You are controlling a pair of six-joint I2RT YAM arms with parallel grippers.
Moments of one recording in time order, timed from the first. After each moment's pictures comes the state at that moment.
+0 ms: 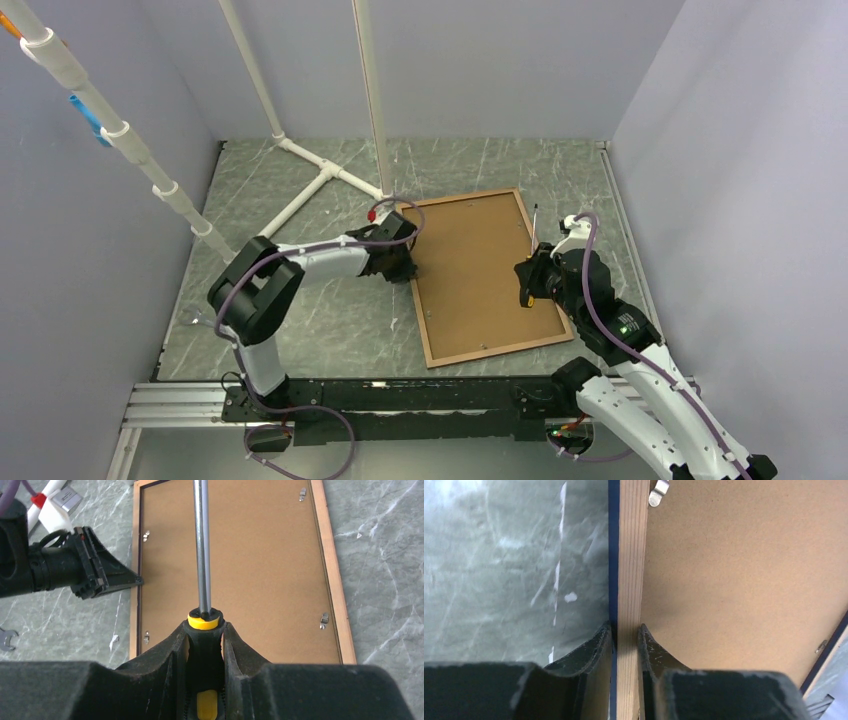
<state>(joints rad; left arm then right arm) -0.72 1.82 1.10 -0.31 -0.06 -1.00 0.53 0.58 0.71 -0.60 0.22 0.48</state>
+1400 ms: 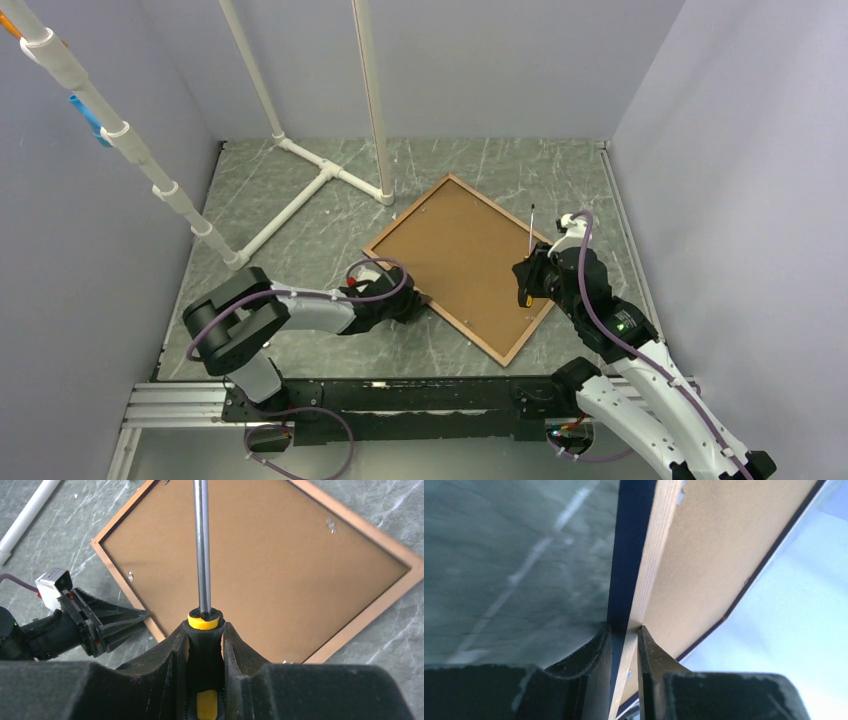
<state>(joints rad) -0.95 1.58 0.61 0.15 -0.21 -1.88 0.53 0.60 0.71 -0.60 0.20 0.48</state>
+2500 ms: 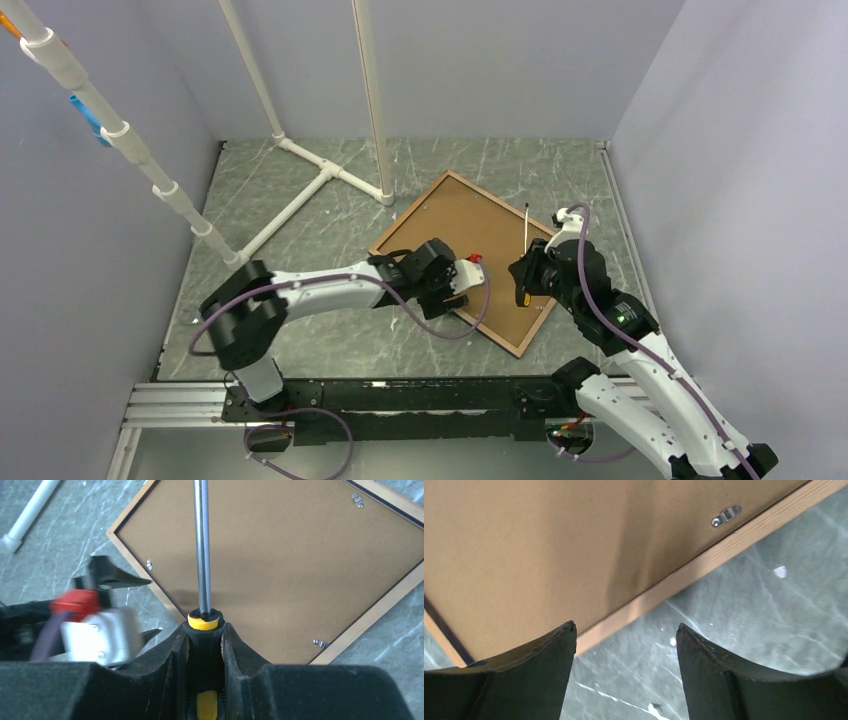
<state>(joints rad) -1.03 1.61 1.04 -0.23 -0.01 0.26 0.53 0.65 0.76 -0.64 0.15 0.49</state>
